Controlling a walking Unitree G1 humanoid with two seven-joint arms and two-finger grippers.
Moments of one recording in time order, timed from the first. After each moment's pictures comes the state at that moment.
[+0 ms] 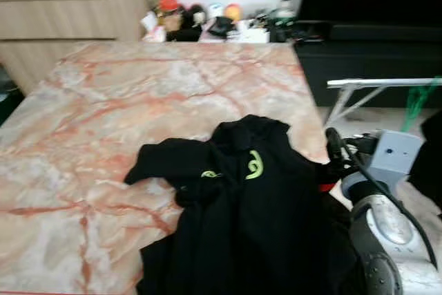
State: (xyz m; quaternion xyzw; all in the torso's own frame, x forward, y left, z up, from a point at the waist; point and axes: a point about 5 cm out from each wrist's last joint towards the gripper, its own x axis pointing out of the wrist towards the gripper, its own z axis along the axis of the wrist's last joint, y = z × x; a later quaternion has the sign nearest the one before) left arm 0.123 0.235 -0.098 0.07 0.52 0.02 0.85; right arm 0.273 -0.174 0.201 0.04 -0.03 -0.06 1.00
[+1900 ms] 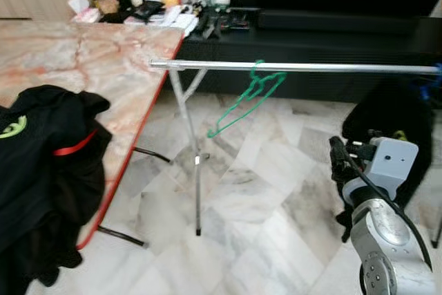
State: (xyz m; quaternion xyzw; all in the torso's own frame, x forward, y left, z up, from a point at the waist) left arm 0.129 0.225 -0.099 0.07 0.53 0.02 0.85; right arm 0.277 -0.181 0.174 0.04 -0.01 -0.07 1.00
